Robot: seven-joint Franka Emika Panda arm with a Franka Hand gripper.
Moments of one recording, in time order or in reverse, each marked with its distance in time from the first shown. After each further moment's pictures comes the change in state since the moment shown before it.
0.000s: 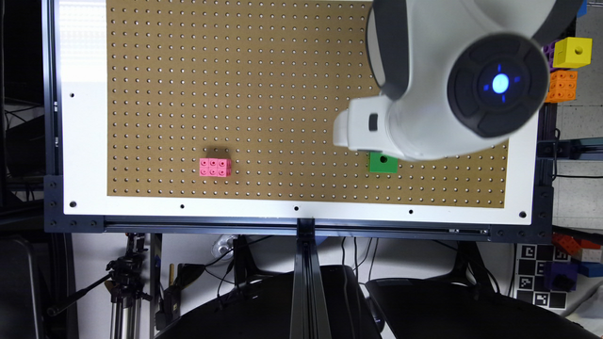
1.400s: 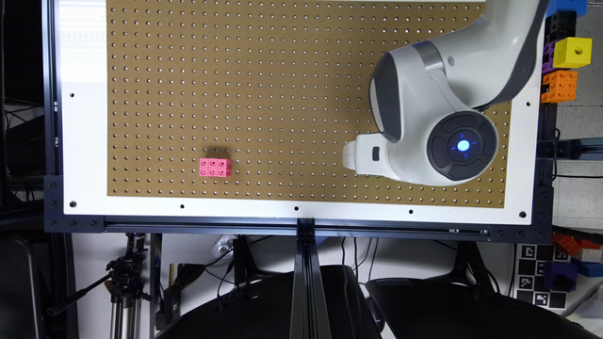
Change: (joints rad) arm 0.010 0.245 0.016 0.108 0.000 0.108 0.003
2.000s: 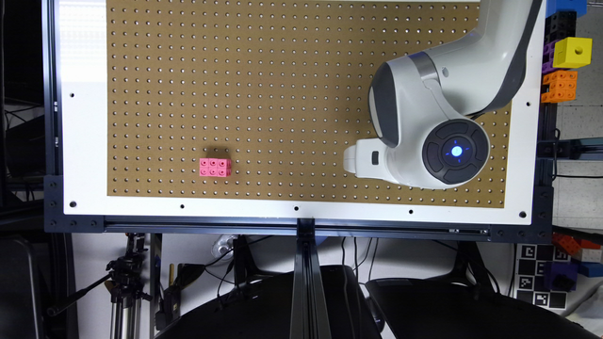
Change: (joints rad) arm 0.003 0.020 0.000 0.028 0.000 0.001 0.000
